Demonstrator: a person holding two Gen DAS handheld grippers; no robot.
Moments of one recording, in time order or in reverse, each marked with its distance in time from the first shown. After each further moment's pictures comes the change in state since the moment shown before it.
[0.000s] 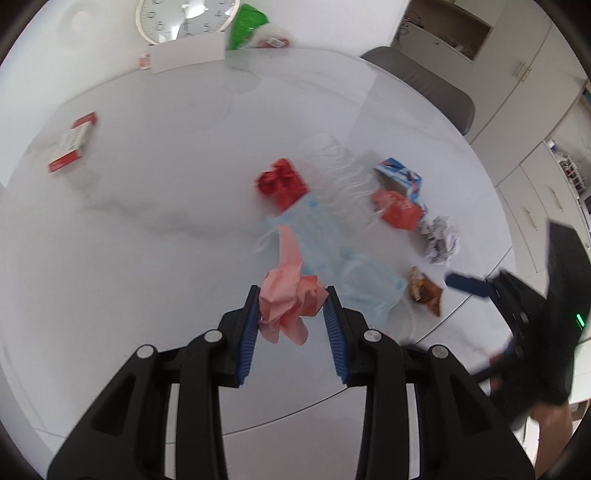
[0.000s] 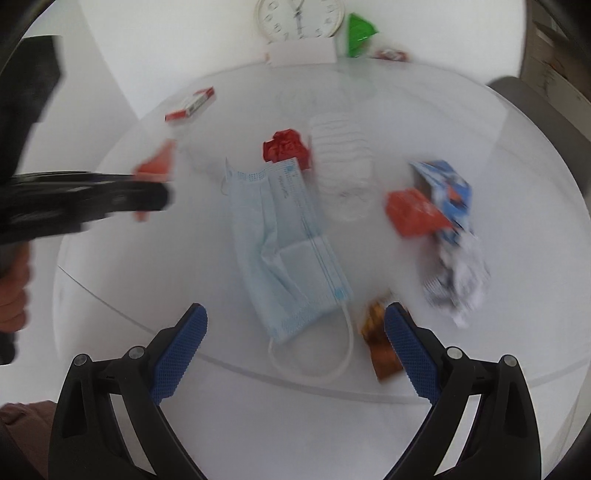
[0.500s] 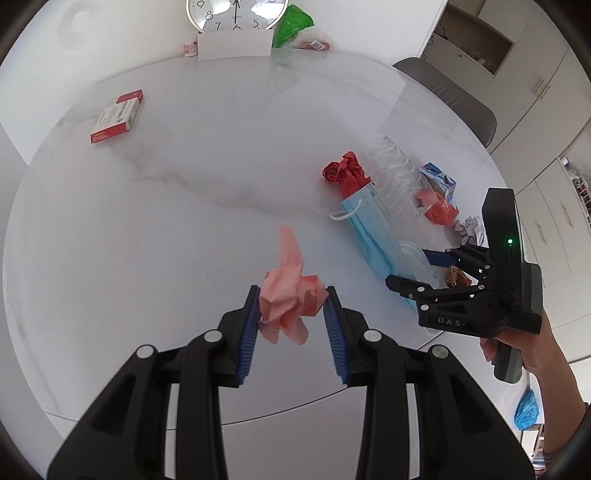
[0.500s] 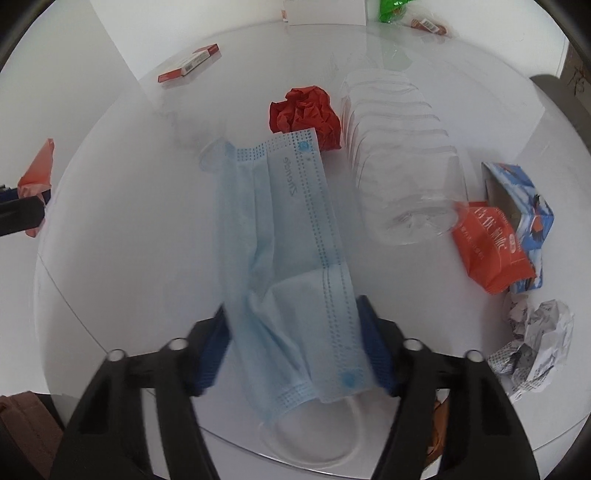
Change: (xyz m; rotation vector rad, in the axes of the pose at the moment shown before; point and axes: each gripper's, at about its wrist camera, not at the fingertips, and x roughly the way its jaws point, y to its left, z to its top) left arm -0.018 0.056 -0.020 -0.058 -0.008 0.033; right arm 0.074 0.011 0.032 -0.035 0.126 0.034
